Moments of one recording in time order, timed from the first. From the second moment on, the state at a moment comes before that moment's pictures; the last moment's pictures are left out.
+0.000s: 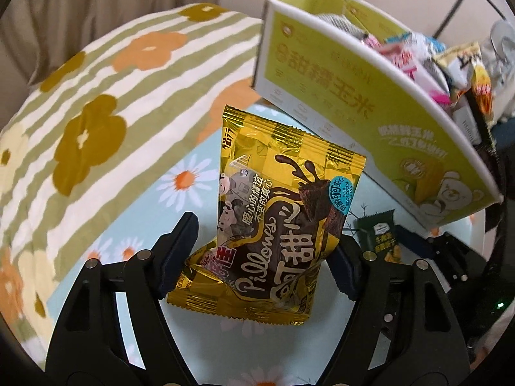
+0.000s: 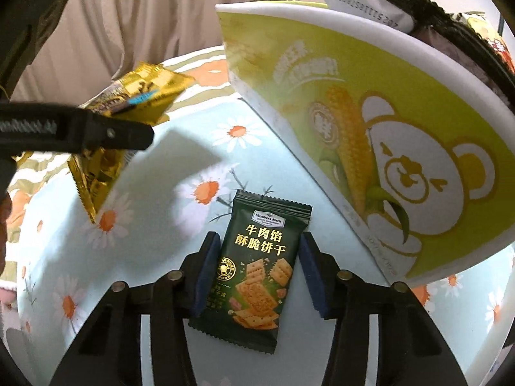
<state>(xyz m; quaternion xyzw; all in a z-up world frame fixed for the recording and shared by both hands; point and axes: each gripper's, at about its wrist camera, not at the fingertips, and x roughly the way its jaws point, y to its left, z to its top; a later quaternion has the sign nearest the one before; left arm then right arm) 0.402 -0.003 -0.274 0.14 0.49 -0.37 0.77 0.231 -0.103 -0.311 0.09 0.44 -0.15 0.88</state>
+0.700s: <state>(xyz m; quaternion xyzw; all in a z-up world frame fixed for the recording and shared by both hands) 0.372 0.051 -0.142 0.03 0.45 -0.27 0.85 0.216 -0.129 -0.123 0.10 0.31 0.04 0.95</state>
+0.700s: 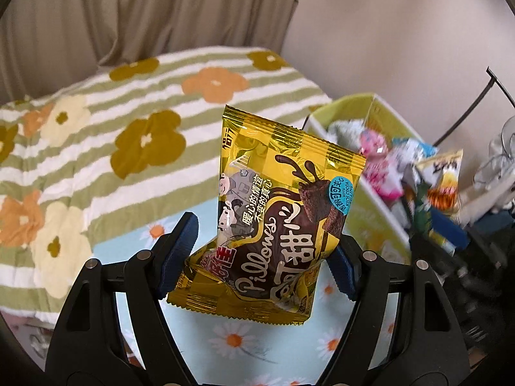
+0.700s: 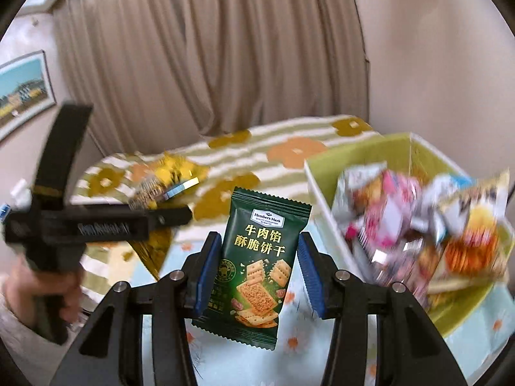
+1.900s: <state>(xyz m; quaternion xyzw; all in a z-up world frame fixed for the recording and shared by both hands) 0.326 -0.193 -0.138 0.03 0.48 -0.17 0.86 0.292 -0.365 -0.081 0.07 0.35 0.19 0.91</state>
